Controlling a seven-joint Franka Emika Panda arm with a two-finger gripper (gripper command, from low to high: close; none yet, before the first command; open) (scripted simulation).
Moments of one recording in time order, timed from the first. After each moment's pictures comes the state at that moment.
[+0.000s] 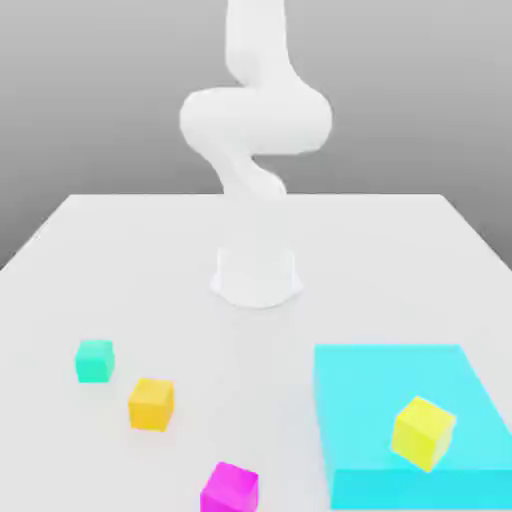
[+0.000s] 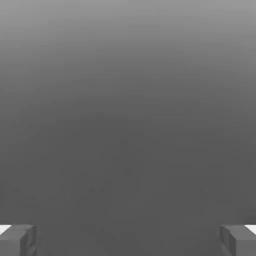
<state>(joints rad) -0.05 -0.73 0.02 -2.34 0.01 2.35 0.90</state>
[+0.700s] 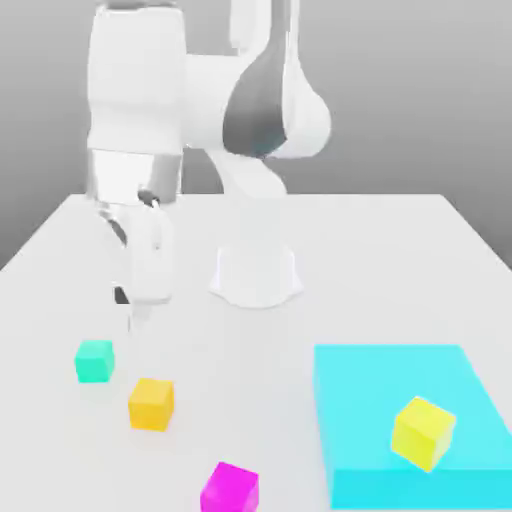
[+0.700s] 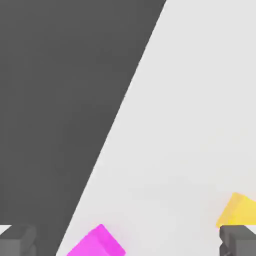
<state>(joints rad) -0.43 -0.14 0.12 -2.70 0.00 2.73 1.82</state>
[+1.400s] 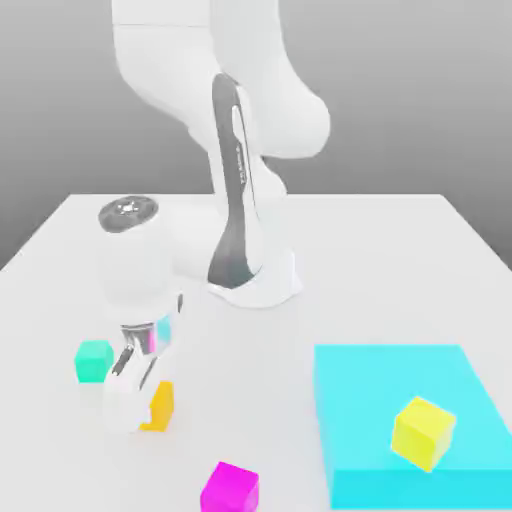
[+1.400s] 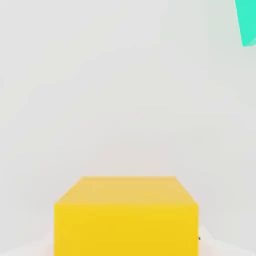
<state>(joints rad) -0.44 0.29 0.02 -2.76 -0.07 3.06 2.16</state>
